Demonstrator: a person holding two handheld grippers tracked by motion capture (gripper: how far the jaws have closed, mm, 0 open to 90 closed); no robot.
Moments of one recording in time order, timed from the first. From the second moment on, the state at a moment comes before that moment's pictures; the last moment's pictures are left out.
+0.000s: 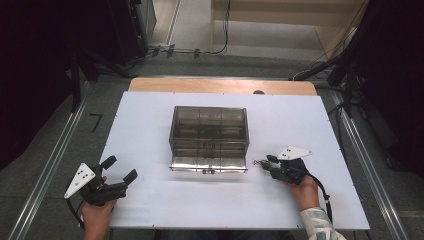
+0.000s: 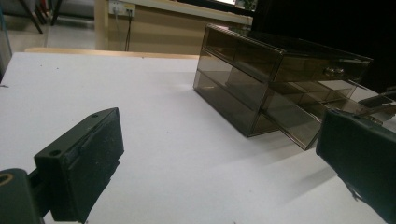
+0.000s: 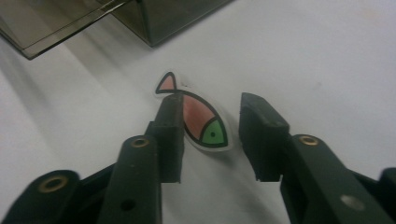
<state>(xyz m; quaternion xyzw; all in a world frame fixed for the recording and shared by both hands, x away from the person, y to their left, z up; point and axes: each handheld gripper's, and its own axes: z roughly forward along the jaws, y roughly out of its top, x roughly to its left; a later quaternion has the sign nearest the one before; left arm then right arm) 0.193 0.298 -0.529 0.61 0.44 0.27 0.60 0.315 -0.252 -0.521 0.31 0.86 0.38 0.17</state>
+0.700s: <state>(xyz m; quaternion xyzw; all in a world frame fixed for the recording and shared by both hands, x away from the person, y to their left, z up) 0.193 0.298 -0.529 0.61 0.44 0.27 0.60 0.308 -0.257 -0.519 0.31 0.84 0.41 0.19</state>
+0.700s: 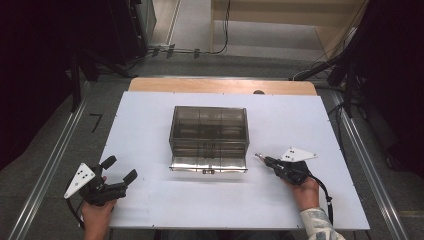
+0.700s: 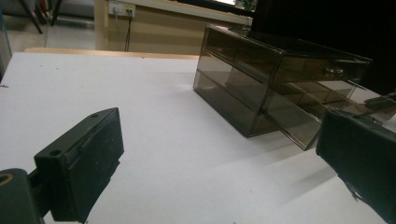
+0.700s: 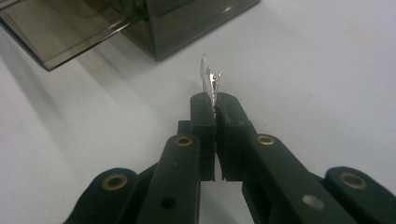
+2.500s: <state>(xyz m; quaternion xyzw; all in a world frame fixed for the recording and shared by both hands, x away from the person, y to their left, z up) 0.193 0.298 -0.529 0.61 0.44 0.27 0.60 0.278 -0.209 -0.483 0.22 0.77 0.55 0.23</state>
